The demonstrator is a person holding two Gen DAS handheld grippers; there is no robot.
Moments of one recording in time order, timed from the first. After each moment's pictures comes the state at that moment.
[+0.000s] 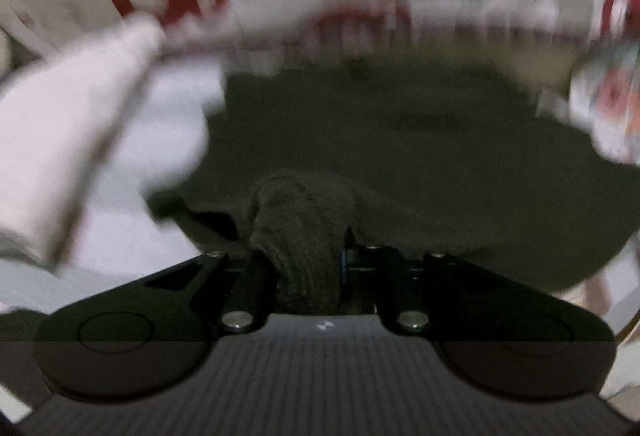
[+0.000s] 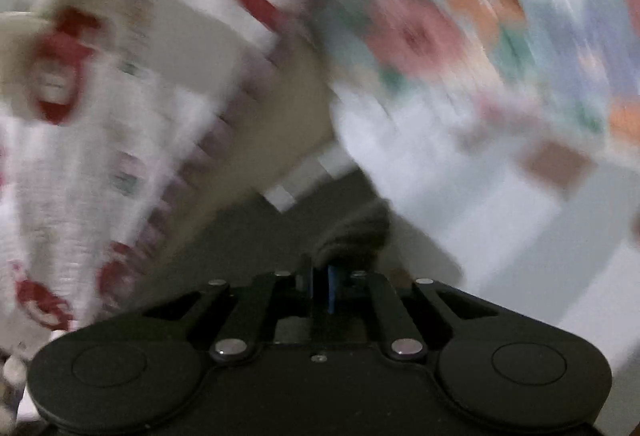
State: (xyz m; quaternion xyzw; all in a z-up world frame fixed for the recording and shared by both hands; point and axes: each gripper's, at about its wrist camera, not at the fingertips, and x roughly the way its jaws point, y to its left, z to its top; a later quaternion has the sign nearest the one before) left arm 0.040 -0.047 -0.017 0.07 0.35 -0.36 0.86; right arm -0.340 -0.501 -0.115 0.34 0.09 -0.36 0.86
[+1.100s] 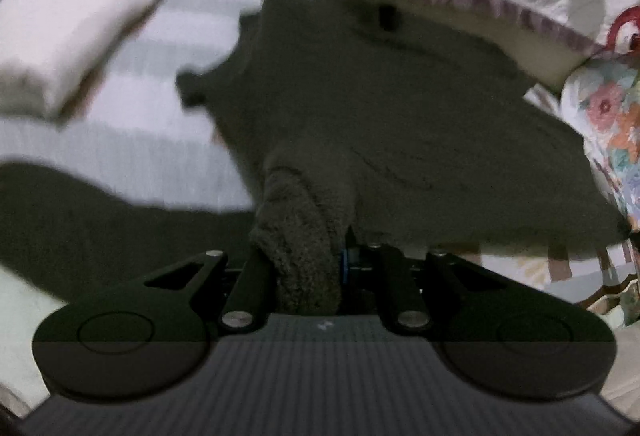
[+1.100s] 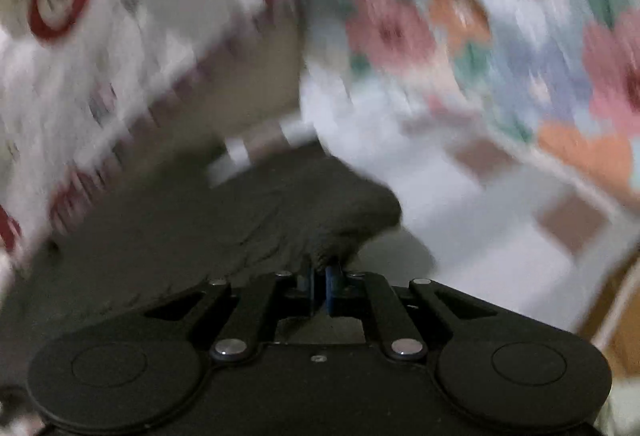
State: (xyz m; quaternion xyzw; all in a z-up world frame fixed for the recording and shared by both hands) left arm 0.032 0.006 -0.068 0.01 0.49 -0.34 0.80; right arm -0.352 -0.458 -0.131 0.29 0.23 -0.42 0.83
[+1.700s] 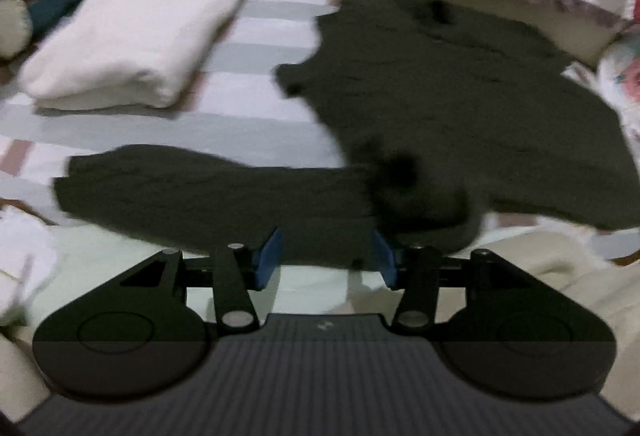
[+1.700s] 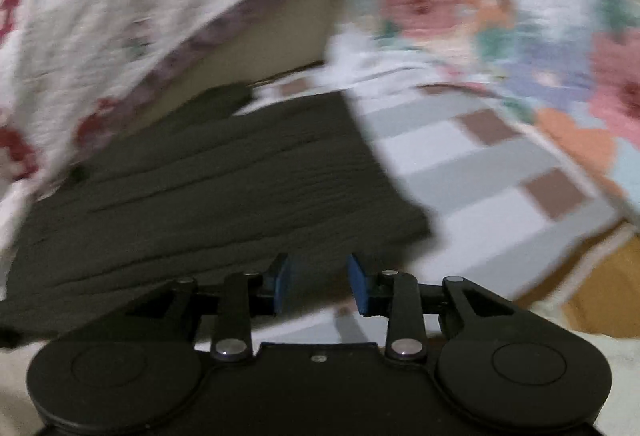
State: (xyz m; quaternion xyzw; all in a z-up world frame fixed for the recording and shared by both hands) left arm 0.013 0.076 -0.033 0.10 0.47 -0.28 0.83; right arm -0.360 -0.419 -0.086 0.28 0.30 -0.34 0.85
